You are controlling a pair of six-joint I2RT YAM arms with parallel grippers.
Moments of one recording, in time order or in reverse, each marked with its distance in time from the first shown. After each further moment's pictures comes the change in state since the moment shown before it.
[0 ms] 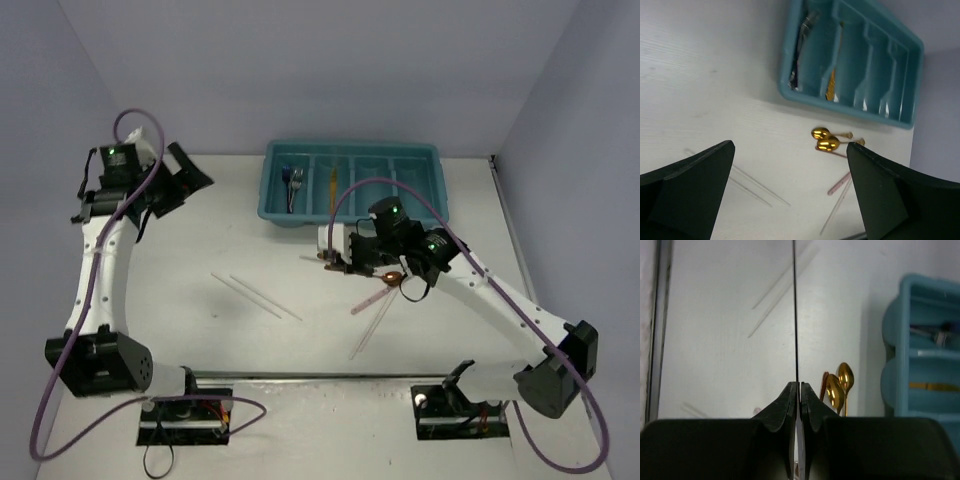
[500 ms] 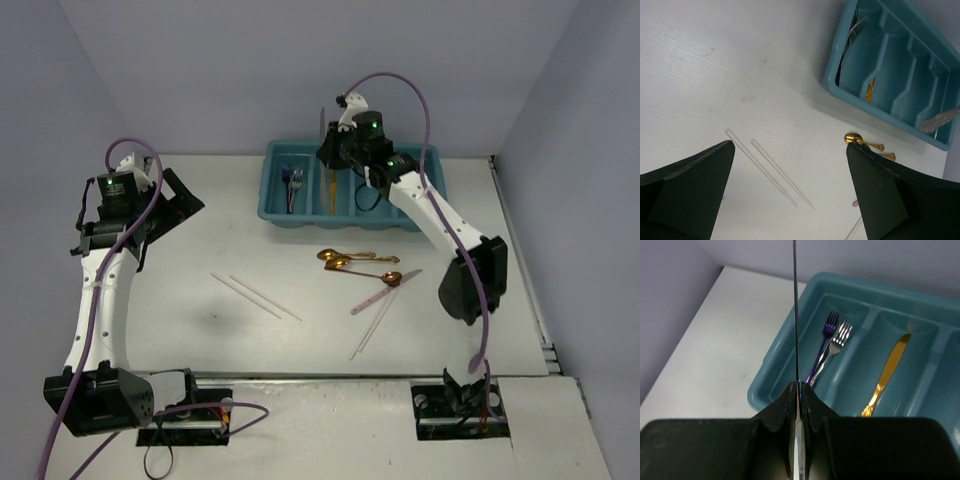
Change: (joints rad) left arm 0.064 -0.197 -0.237 0.039 -0.122 0.016; right arm -0.245 0.665 0.698 0.350 0.384 1.112
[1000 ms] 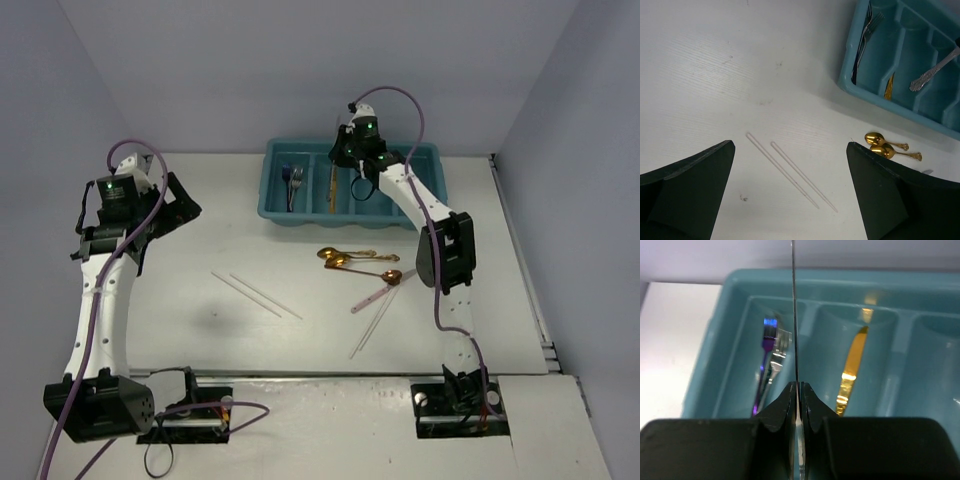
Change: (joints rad) left arm 0.000 -0.043 -0.039 0.007 -0.047 0.106; right arm -0.095 0.376 0.237 0.046 0.073 0.123
